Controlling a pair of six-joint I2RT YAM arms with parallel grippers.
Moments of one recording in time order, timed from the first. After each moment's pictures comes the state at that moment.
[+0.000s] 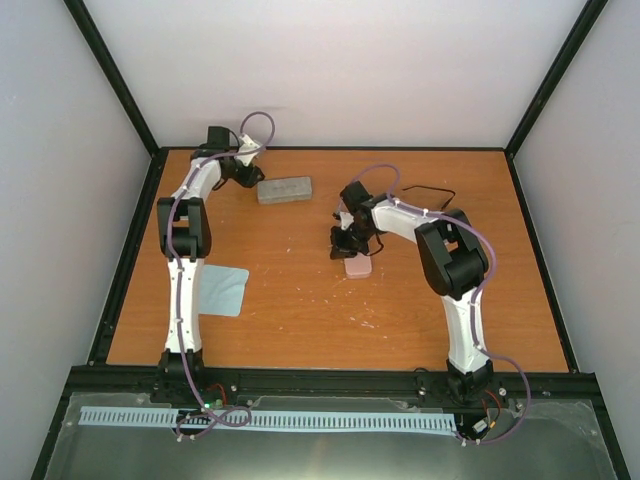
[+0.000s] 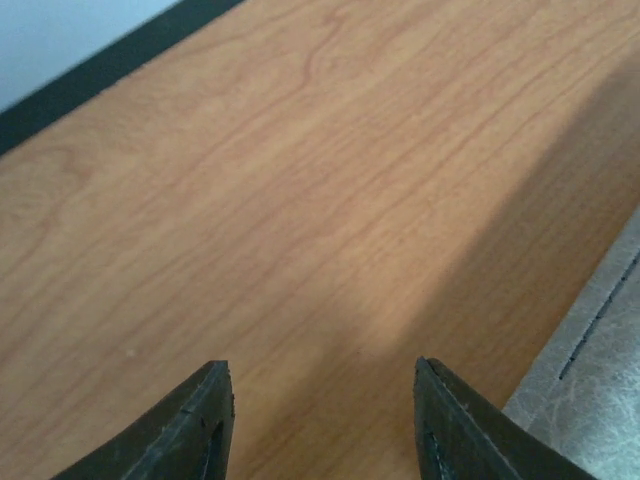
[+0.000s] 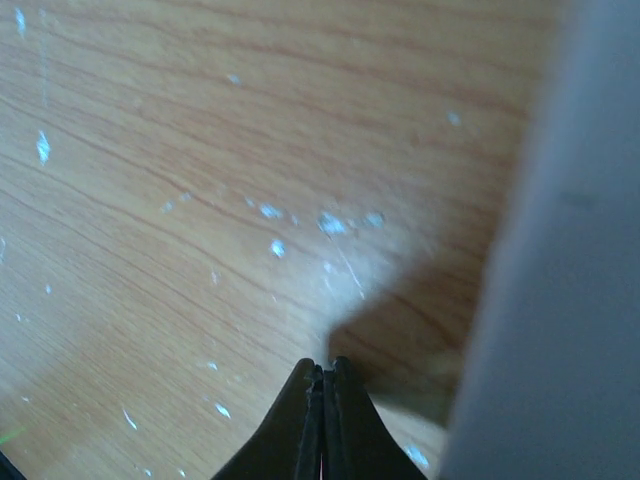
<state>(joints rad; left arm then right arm) -0.02 2.63 2.33 -0.64 0.43 0.55 0.52 2.15 1.51 -0.68 -0.48 0.40</state>
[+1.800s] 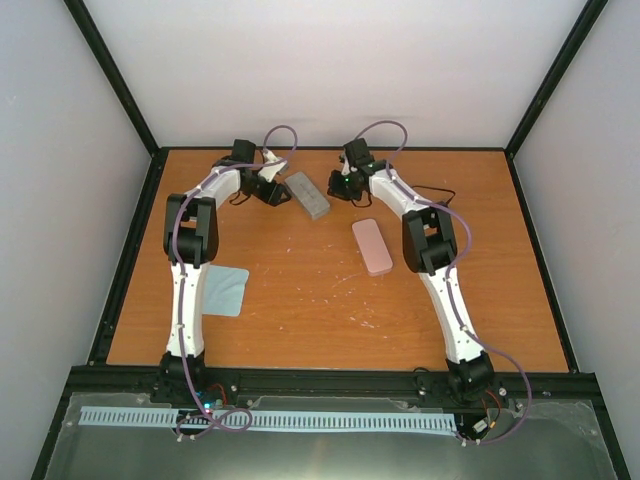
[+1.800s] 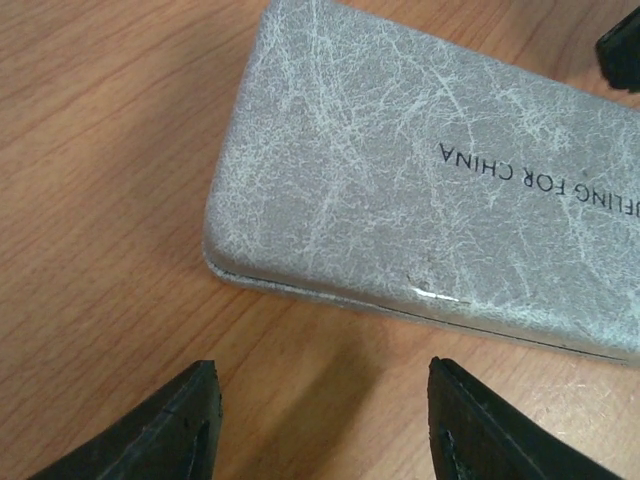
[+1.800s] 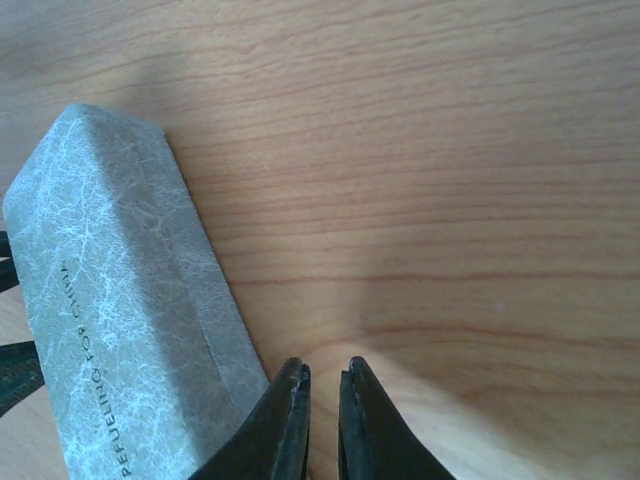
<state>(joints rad) -0.14 2.45 1.98 -0.60 0.52 0.40 0.40 2.58 2.24 -0.61 -0.34 0.53</state>
